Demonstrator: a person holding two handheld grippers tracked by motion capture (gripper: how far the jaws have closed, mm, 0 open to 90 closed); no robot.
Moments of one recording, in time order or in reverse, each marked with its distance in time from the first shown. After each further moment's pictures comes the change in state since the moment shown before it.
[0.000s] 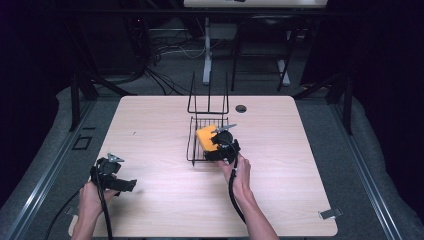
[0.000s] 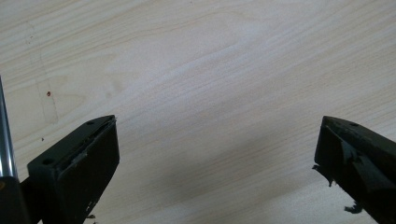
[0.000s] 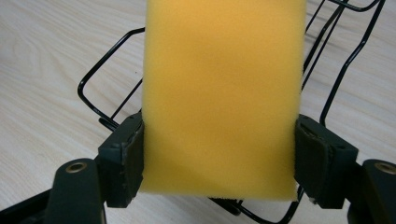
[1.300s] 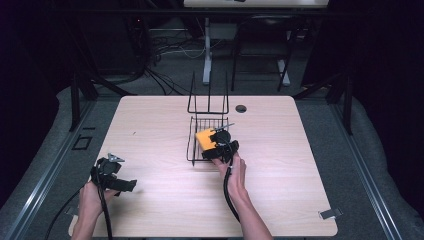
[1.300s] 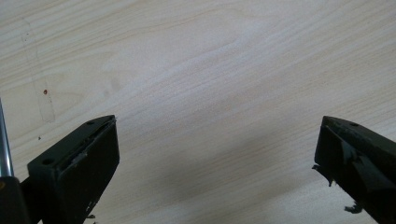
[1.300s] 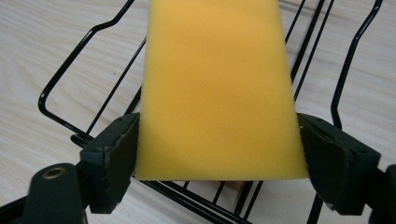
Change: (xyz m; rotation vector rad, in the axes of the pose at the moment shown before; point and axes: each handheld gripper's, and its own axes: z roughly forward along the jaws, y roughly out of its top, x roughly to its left) left arm 0.000 0.000 0.001 0.011 -0.006 -0.003; right arm -0.002 0.003 0.020 0.067 -0.044 0.101
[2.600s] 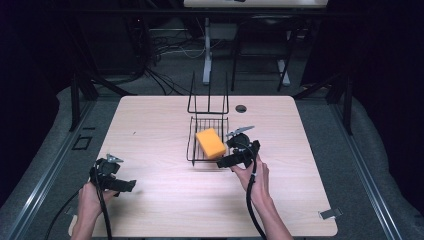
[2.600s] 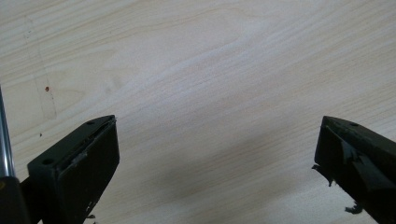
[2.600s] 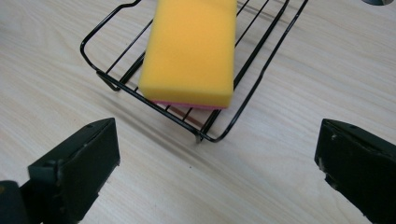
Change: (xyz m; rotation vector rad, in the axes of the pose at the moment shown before) left arm 0.001 -0.002 -0.002 -0.007 -0.004 -0.005; right arm -0.024 -0.024 -0.075 -0.038 0.015 -0.126
